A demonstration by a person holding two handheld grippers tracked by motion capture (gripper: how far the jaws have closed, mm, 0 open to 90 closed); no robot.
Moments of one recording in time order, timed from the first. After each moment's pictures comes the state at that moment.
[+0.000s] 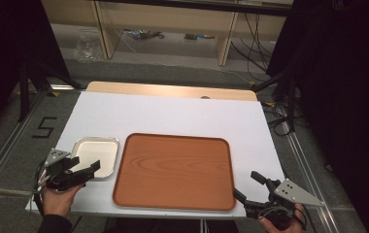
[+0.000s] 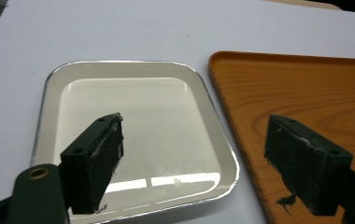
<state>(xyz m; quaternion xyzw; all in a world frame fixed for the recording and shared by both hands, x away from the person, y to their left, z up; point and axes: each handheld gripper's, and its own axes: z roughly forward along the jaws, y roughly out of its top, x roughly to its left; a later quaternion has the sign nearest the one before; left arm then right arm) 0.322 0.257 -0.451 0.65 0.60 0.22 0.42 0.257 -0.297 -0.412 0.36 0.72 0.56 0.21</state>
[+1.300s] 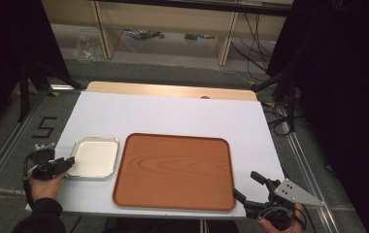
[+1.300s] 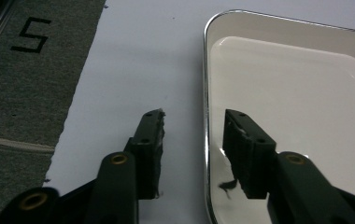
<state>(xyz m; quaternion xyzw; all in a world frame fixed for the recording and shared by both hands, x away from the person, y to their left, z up) 0.367 0.323 -0.491 0.61 0.71 0.21 0.30 0.256 -0.295 -0.412 0.36 0.72 0.56 0.20</state>
